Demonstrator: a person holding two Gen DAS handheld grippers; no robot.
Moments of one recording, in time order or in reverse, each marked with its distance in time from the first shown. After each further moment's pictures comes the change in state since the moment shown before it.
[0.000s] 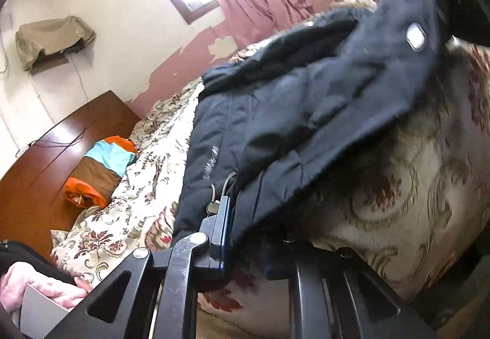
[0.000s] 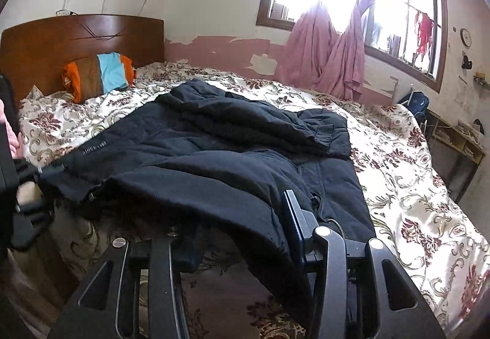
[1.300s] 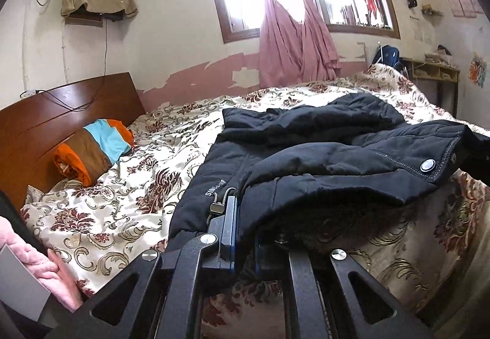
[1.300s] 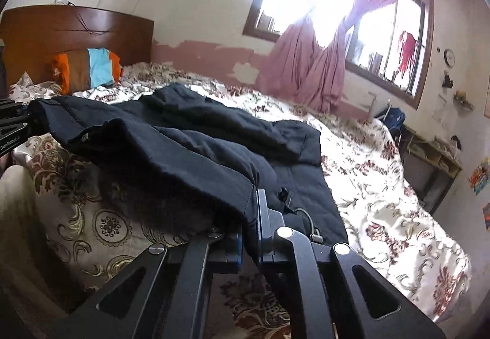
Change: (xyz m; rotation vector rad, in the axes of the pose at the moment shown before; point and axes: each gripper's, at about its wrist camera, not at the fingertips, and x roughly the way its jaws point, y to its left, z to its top) left arm -0.056 0.047 0.028 -0.341 -0.125 -0.092; right arm -0.054 0.006 -0.005 -0.058 -0.058 -0.121
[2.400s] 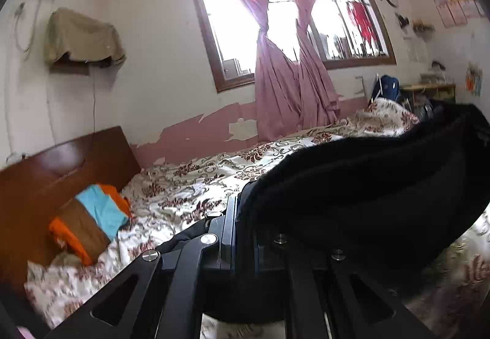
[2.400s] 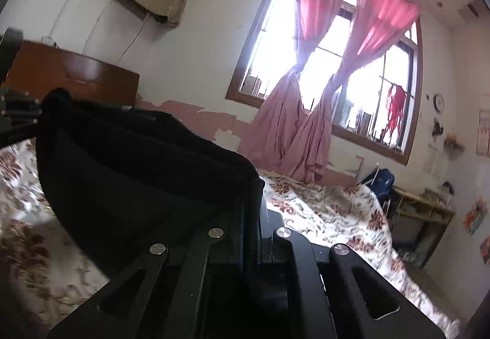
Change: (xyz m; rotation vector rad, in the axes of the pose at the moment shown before) left arm 0.071 0.006 0.181 0.089 -0.172 -0.002; right arm 0.077 -0.052 0.157 -0.037 -0.269 -0.073
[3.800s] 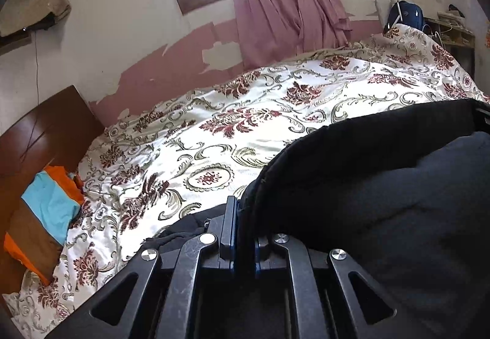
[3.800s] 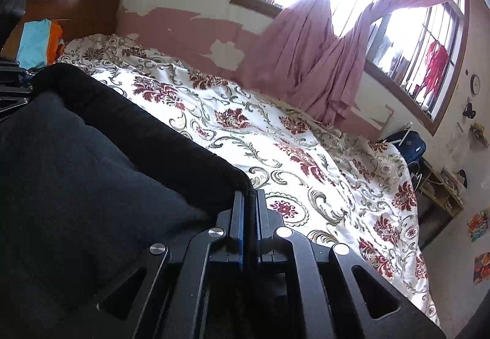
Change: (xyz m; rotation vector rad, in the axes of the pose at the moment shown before) left arm 0.347 -0.059 -0.018 0.065 0.342 -0.042; right arm 0.365 0.030 -0.054 -0.090 0.374 0.018
